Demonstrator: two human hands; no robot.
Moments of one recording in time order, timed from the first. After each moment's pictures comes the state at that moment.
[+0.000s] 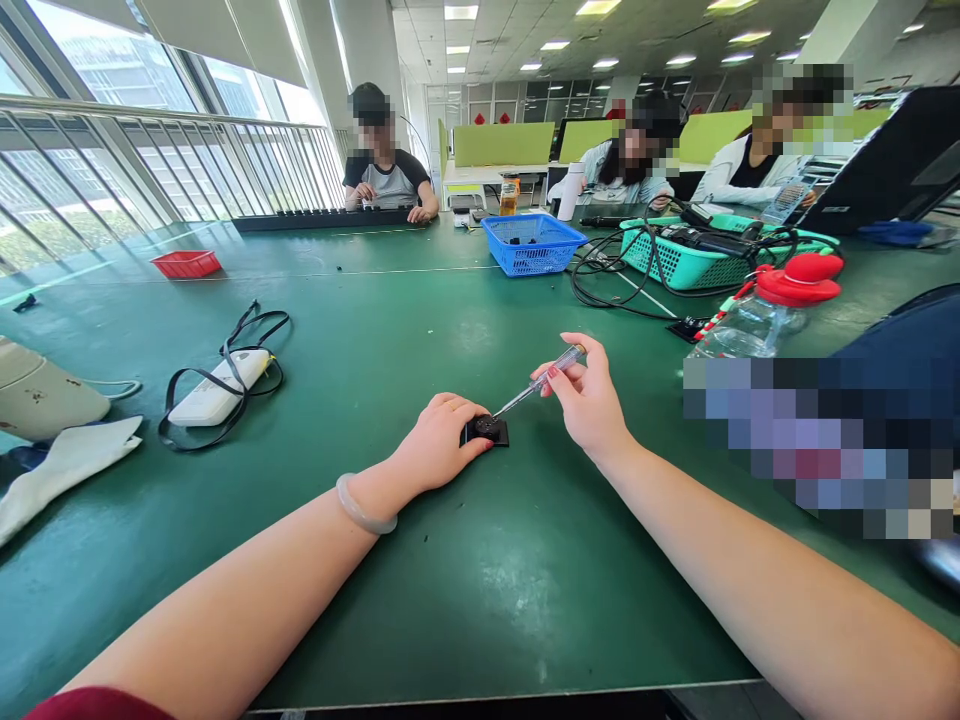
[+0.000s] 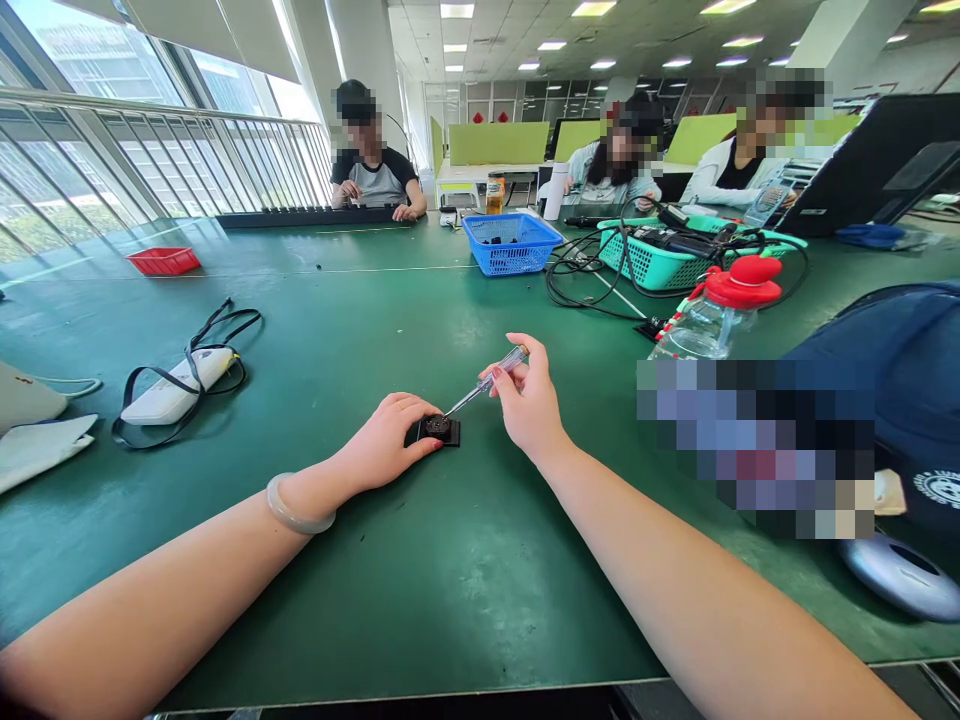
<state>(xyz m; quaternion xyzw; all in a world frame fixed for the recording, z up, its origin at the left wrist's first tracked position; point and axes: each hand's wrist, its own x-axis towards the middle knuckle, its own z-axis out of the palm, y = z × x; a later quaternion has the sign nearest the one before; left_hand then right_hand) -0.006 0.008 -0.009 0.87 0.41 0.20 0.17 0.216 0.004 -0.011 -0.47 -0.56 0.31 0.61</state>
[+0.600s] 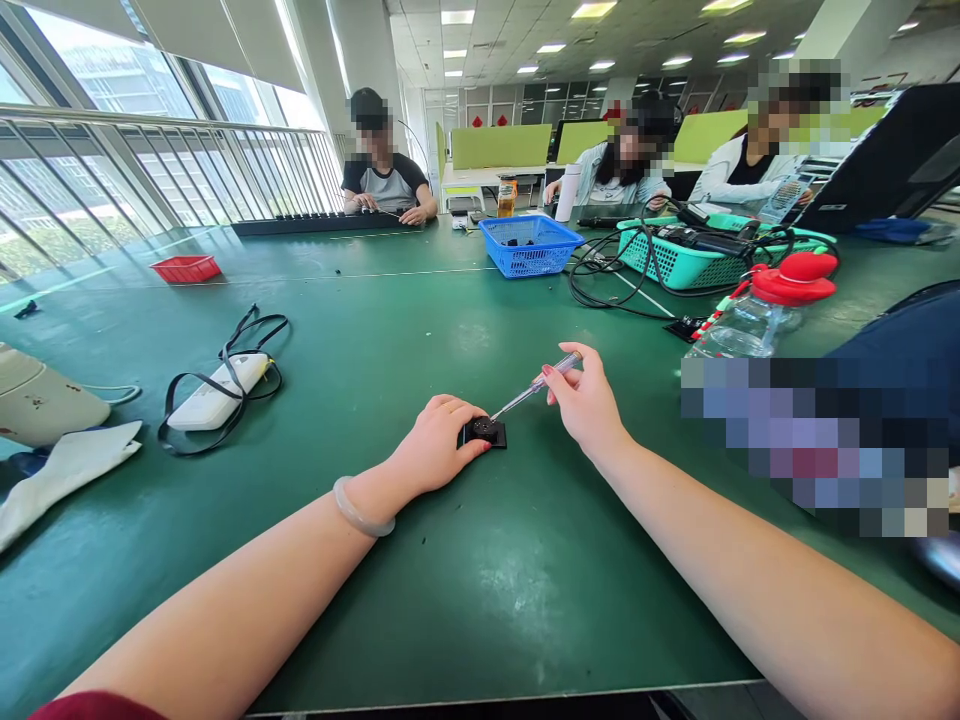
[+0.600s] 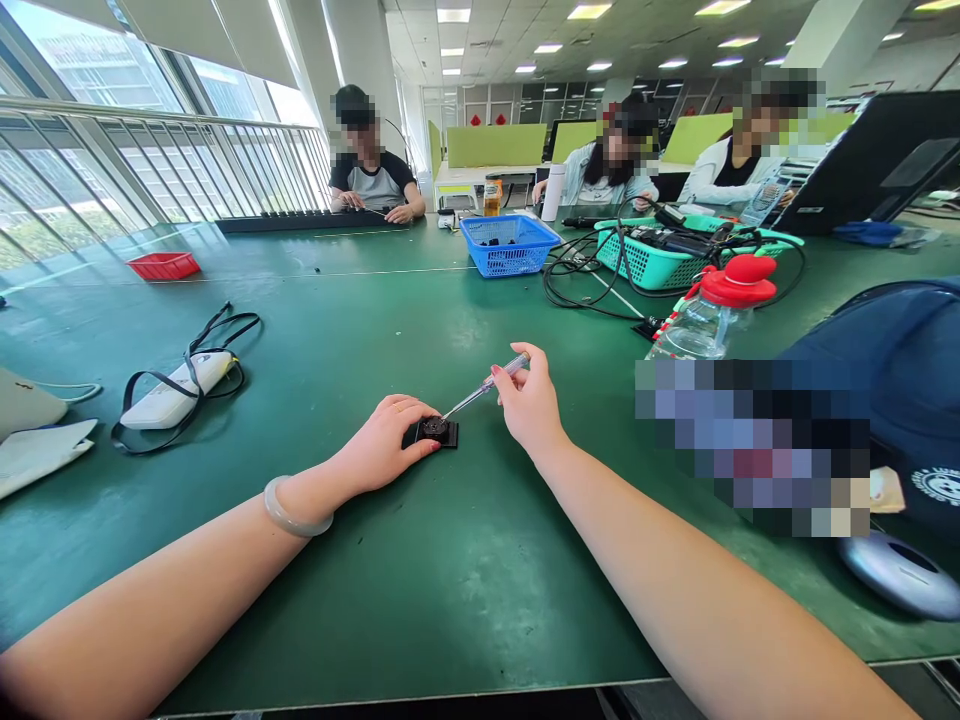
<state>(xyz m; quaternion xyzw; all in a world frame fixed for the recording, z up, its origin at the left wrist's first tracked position) -0.007 0.008 -0.008 0.87 0.41 0.19 0.17 0.218 0.011 -0.011 -0.55 -0.49 0.34 0.59</state>
